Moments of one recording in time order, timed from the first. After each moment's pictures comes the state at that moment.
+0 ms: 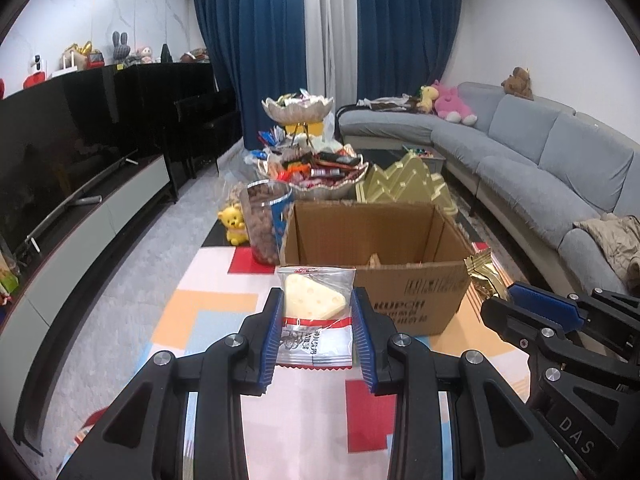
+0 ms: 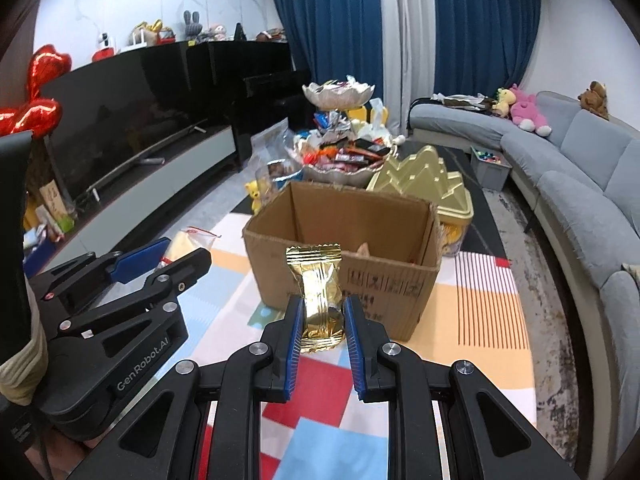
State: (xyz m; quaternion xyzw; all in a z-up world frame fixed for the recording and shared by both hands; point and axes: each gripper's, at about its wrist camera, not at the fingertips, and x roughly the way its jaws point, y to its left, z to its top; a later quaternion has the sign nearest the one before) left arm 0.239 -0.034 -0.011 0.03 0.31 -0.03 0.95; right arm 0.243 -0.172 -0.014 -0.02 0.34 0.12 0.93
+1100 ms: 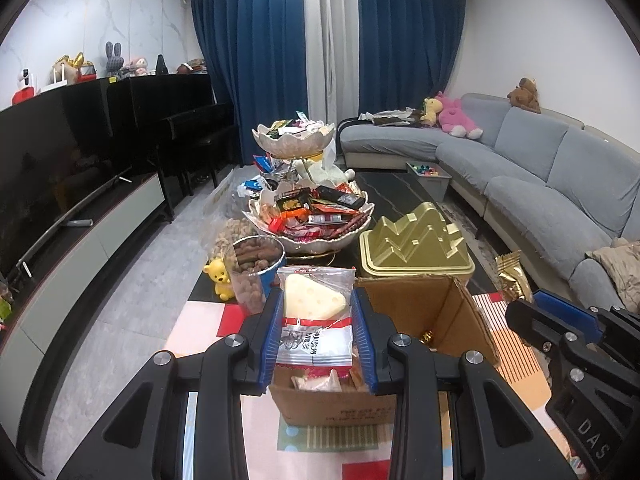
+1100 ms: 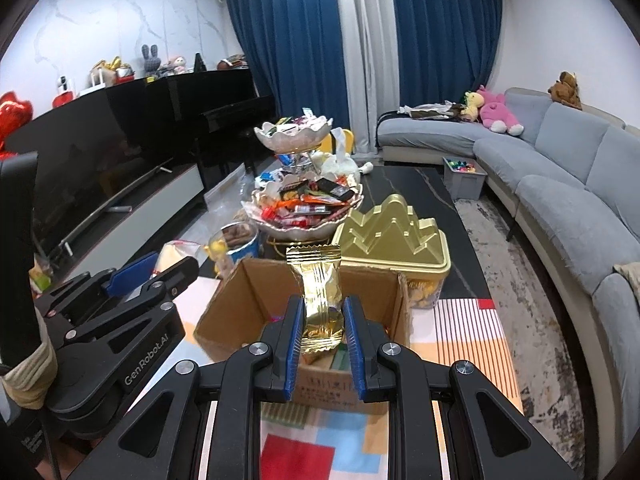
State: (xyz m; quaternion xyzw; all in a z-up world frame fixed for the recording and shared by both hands) left arm 0.342 -0.047 0.020 0.02 0.29 -0.03 0.96; right arm 0.333 -0.190 0.021 0.03 0.31 0.06 0.95
